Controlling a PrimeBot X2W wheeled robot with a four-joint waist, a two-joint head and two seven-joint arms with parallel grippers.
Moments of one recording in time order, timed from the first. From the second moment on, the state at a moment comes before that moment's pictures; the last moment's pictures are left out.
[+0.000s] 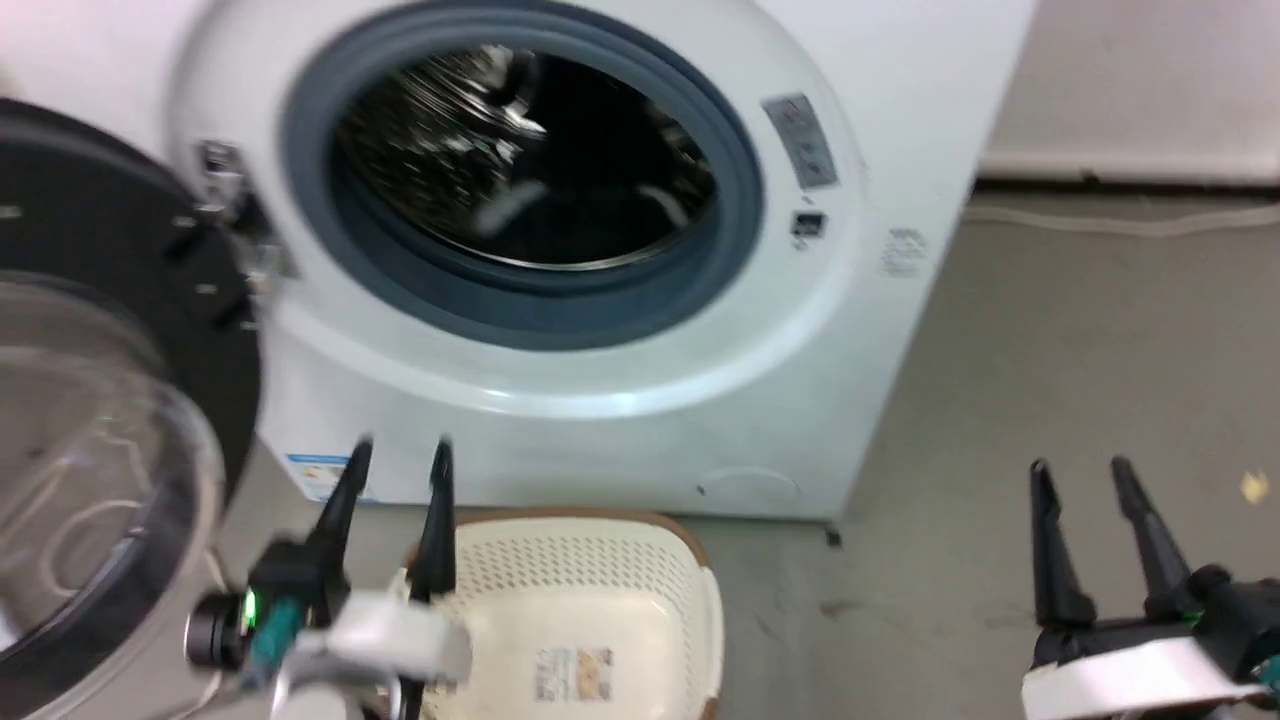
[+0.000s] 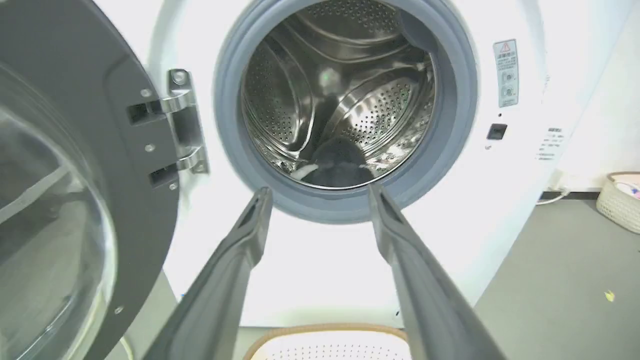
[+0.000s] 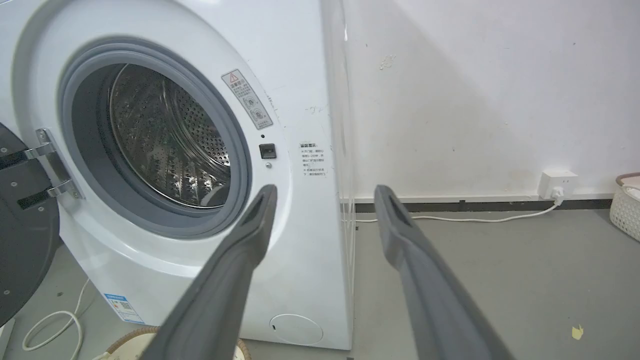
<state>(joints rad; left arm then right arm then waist) -0.17 0.17 -0.17 0.20 -0.27 0.04 -0.26 0.00 -0.05 -0.07 0.02 0.17 0.13 -0.26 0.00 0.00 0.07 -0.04</state>
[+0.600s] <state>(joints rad) 0.07 0.10 -0.14 0.09 -0.15 0.05 -0.26 0.06 -0.05 -0.04 0.03 0.16 0.13 -0.26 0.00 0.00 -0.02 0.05</state>
